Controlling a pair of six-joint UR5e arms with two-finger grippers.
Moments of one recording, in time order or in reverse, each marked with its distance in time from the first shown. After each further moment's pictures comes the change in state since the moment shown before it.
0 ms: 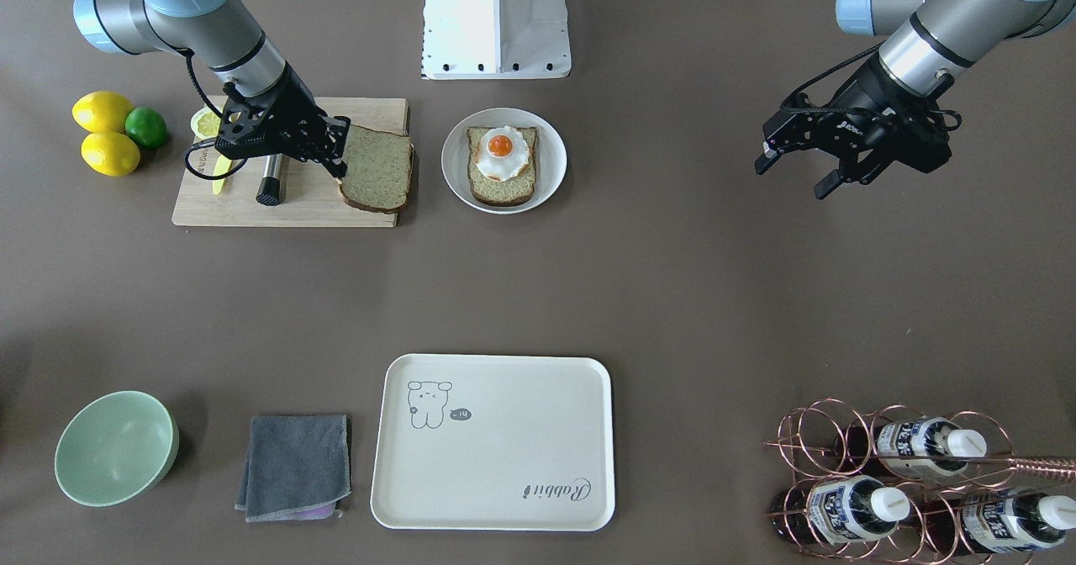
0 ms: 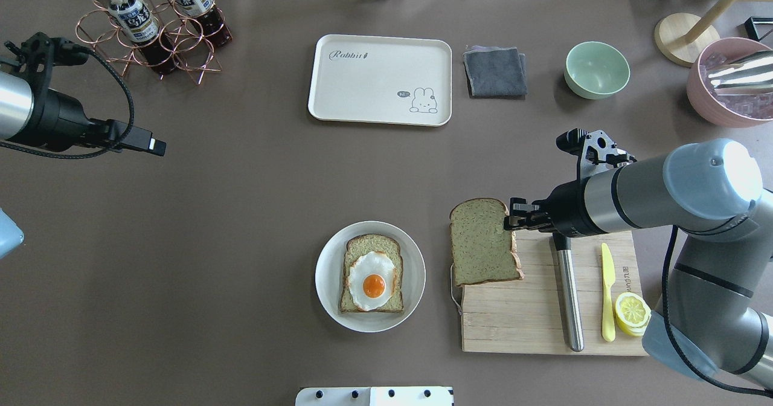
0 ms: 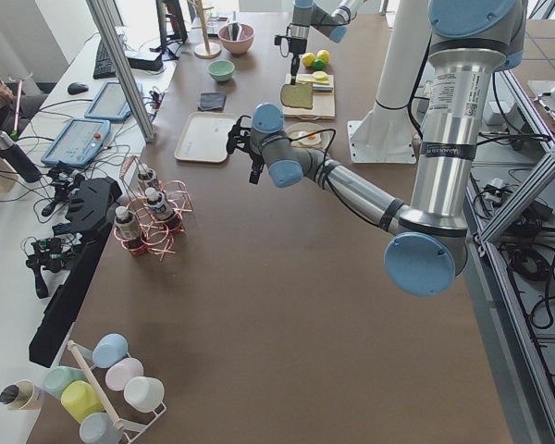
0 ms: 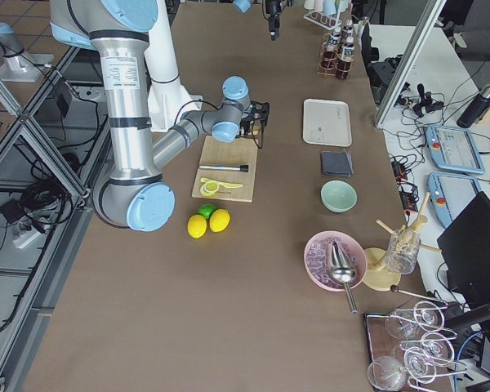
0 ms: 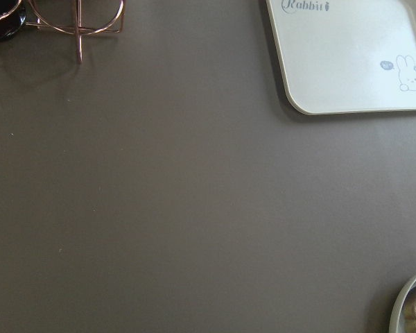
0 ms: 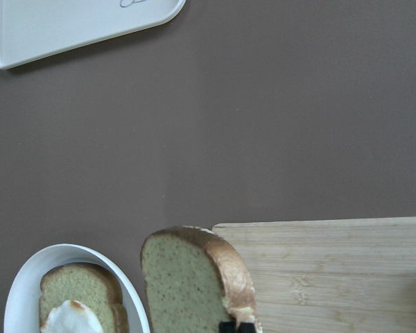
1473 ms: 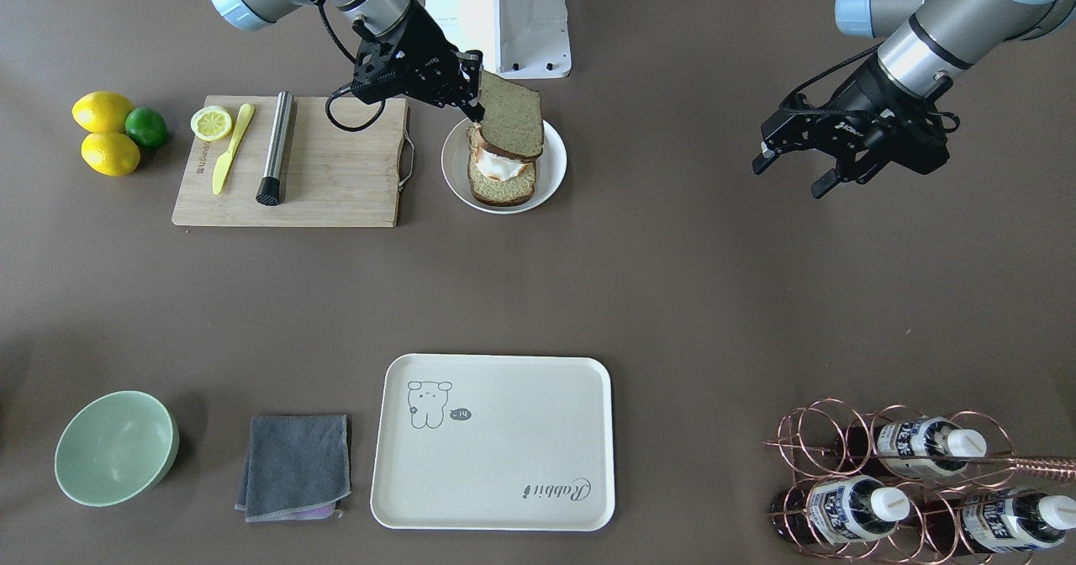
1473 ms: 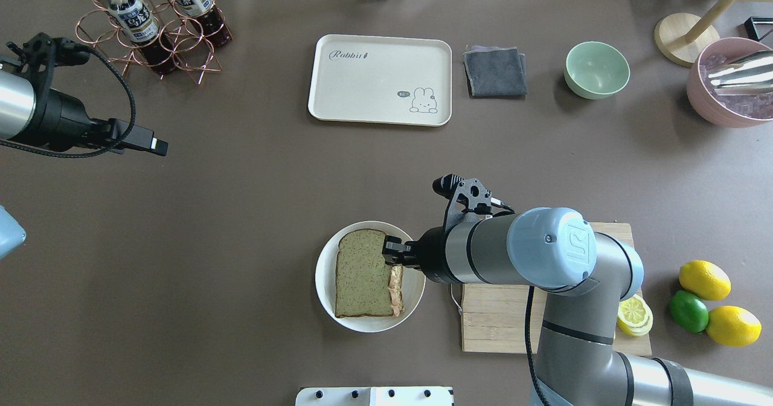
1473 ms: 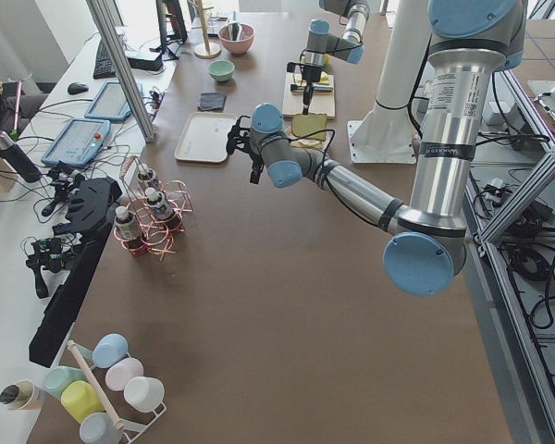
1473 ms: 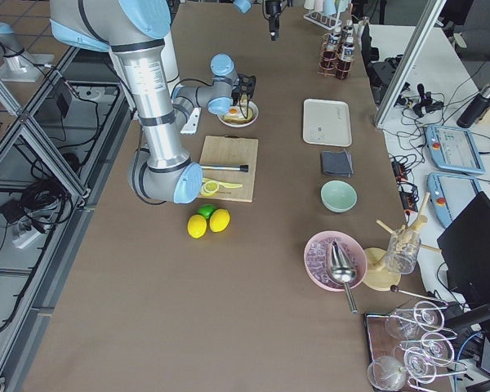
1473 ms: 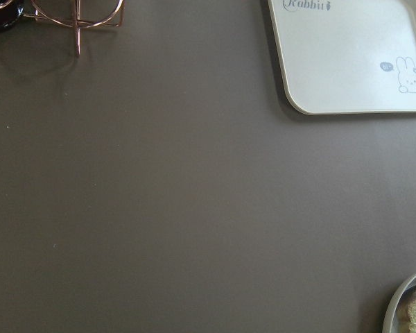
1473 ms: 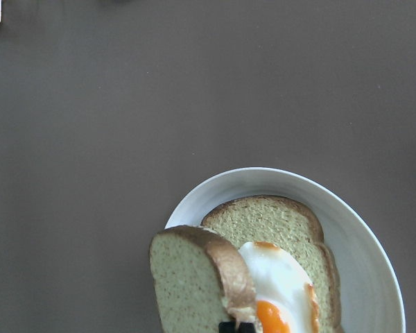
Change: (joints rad) left arm 0.000 -0.005 0.007 -0.004 -0.011 -0.024; right arm -0.243 0.294 -0.123 0.001 -0.223 0.207
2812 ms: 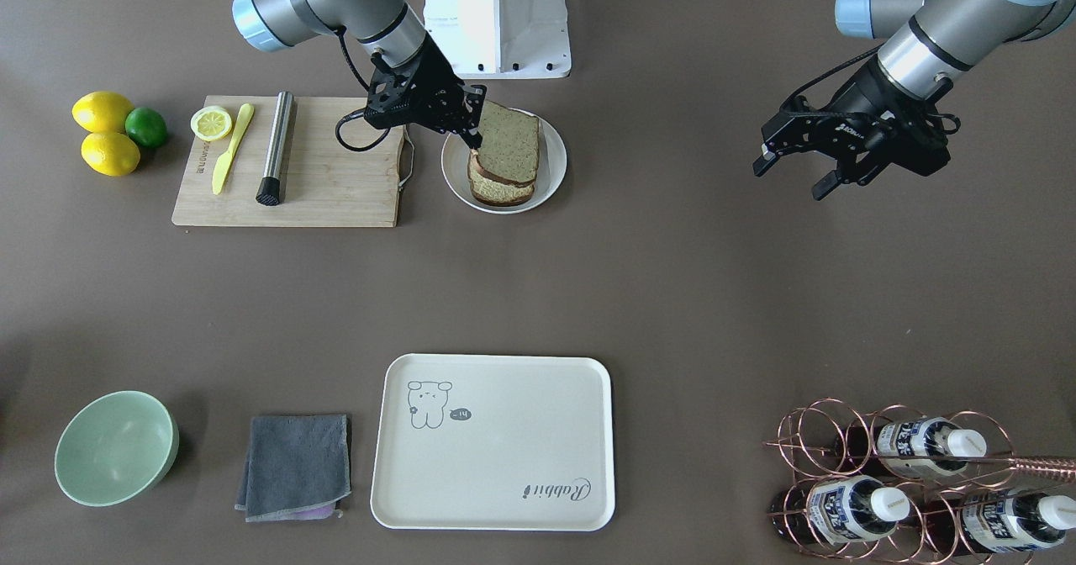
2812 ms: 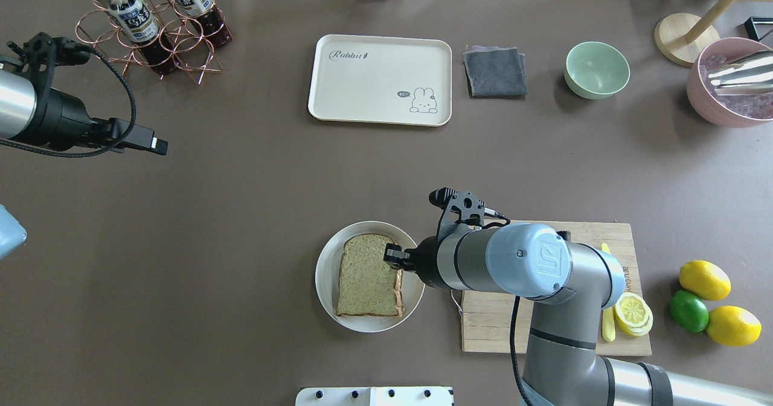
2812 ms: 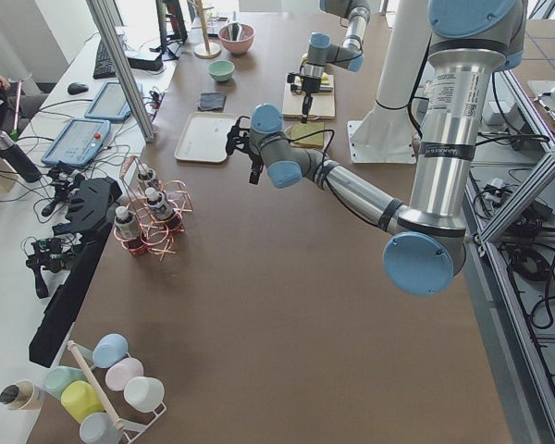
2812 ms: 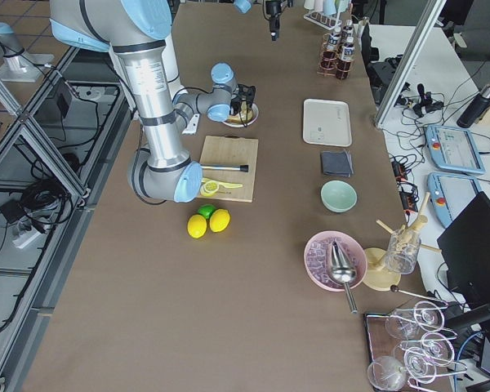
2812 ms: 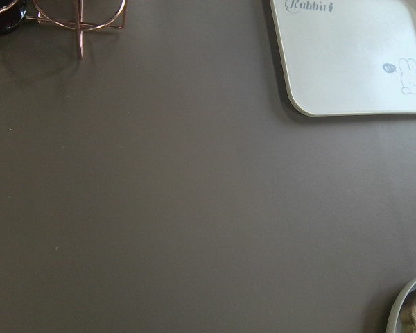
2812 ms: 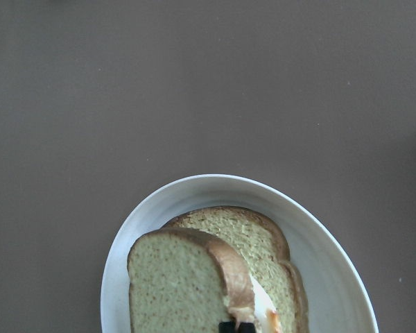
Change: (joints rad) left arm 0.000 -0.001 0.004 0.000 0.006 0.003; right arm -0.029 0.008 -0.081 0.000 -0.058 -0.003
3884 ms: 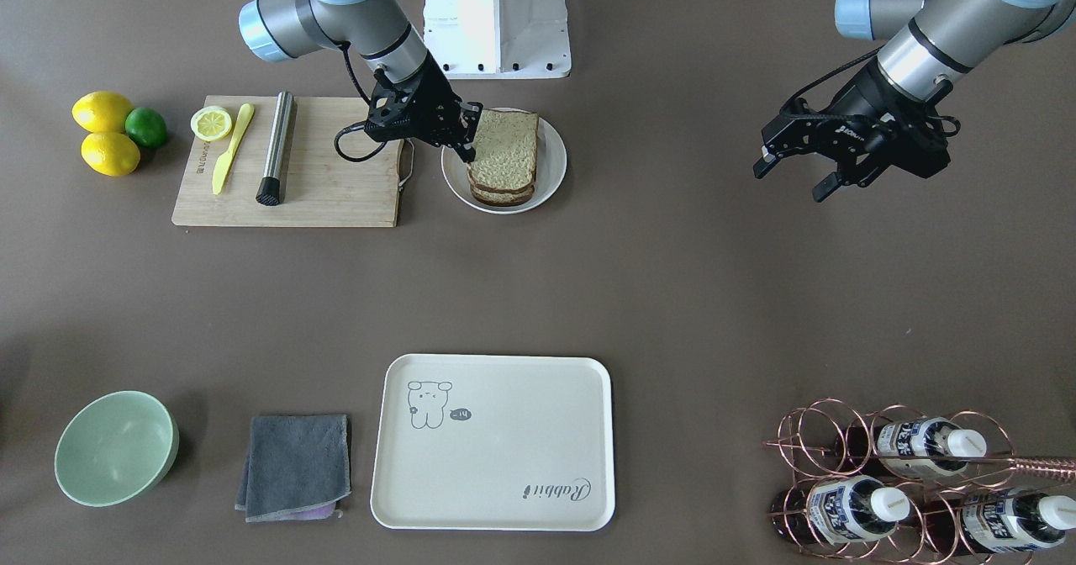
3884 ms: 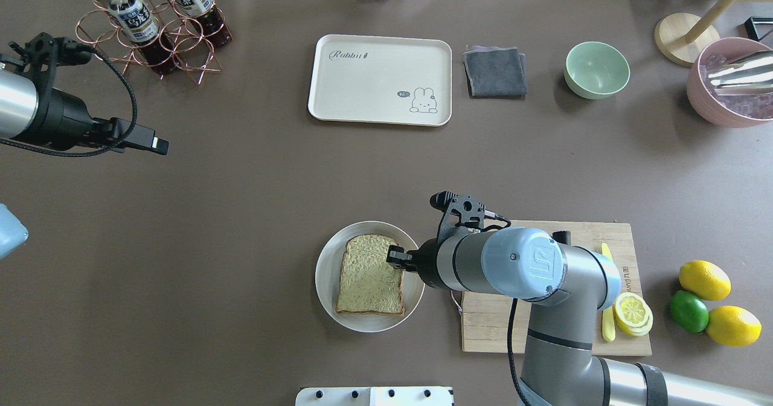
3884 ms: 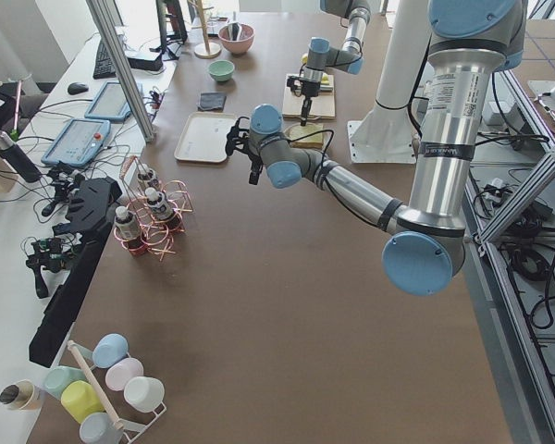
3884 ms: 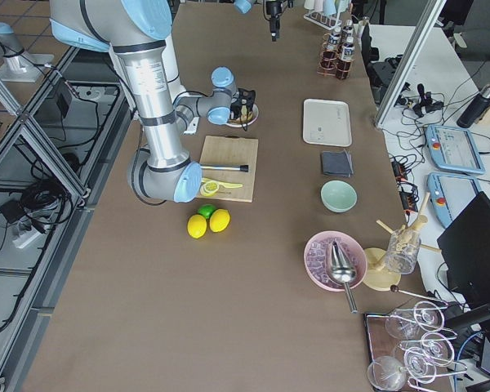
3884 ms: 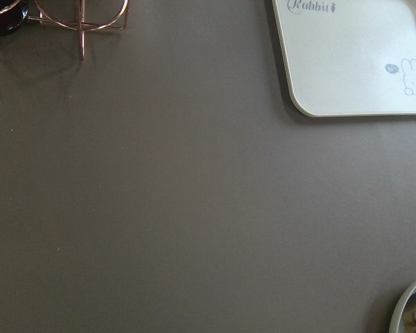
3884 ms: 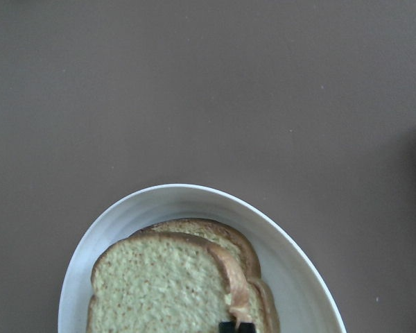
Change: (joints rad) left arm 0.001 -0.003 0.006 0.000 0.001 0.000; right arm -0.006 -0.001 -0.031 0.000 -0.017 -0.006
